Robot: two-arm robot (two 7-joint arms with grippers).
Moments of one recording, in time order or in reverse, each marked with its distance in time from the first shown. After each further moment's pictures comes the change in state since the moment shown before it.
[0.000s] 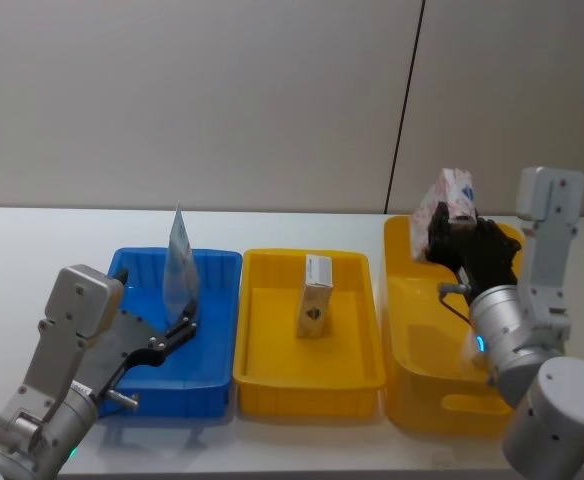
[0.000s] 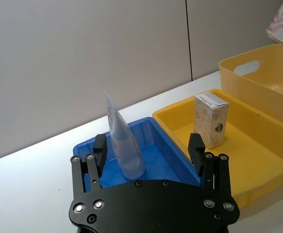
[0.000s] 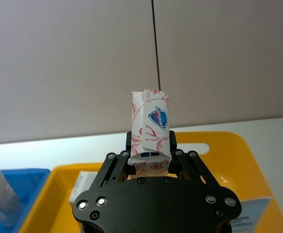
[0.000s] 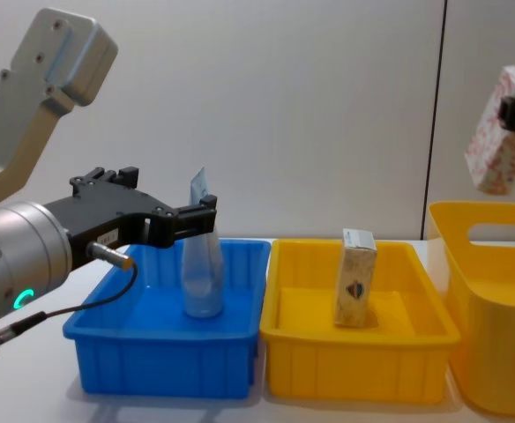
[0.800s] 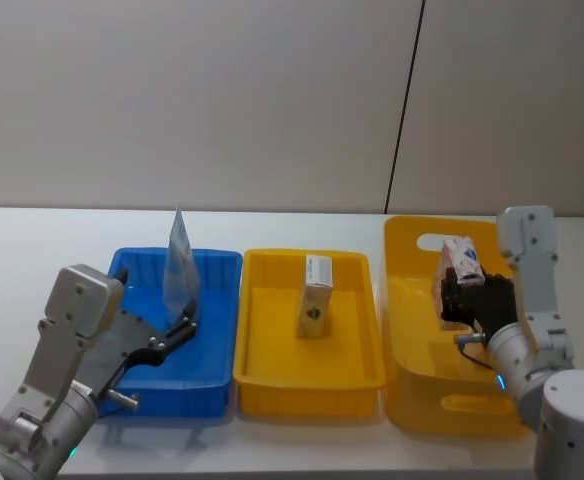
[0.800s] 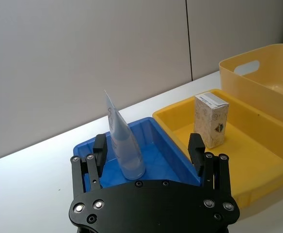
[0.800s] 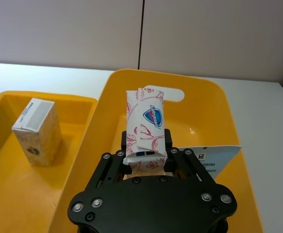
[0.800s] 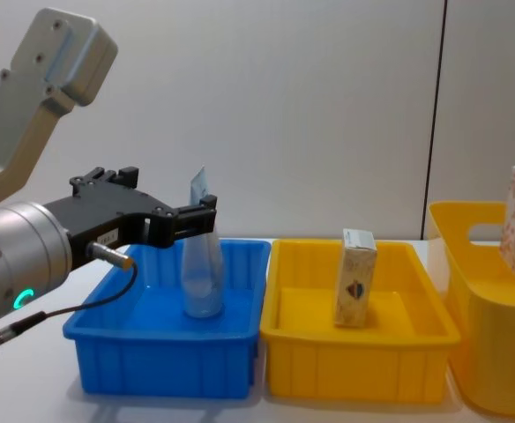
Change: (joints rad) left arm 0.000 0.000 0.000 0.000 0.000 0.000 0.000; right arm -0.012 0.094 -0.011 0.028 -0.090 0.215 0.023
